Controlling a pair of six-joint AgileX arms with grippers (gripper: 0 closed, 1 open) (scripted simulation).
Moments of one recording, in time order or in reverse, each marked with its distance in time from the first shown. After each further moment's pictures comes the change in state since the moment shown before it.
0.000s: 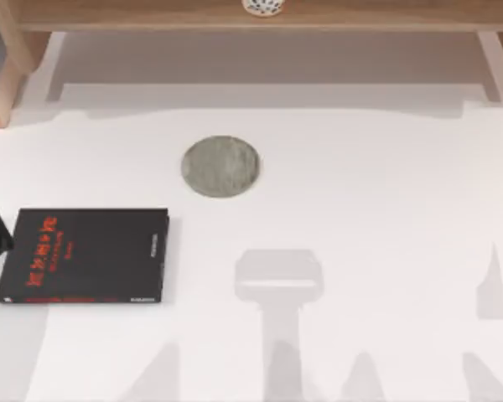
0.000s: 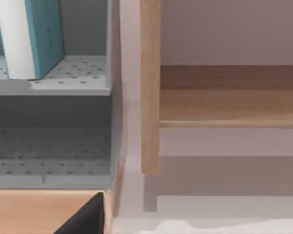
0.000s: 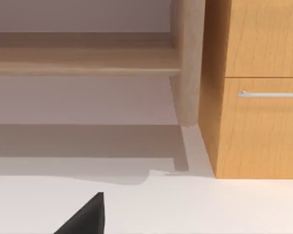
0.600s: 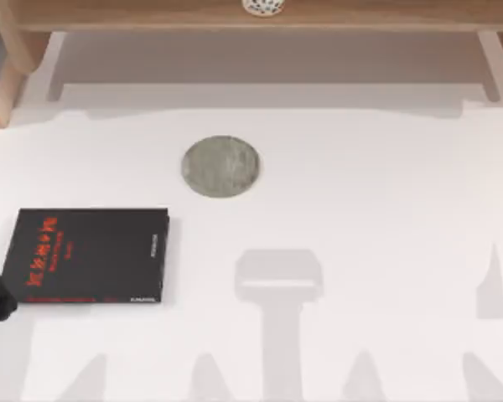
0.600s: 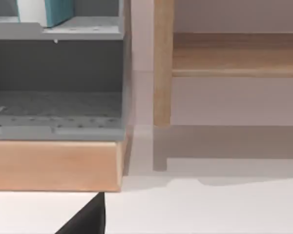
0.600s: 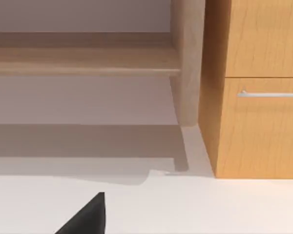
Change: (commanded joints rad) left arm 0.117 -0.351 -0.237 -0.112 0.107 -0.007; right arm 0.000 0.000 0.000 0.000 0.000 0.000
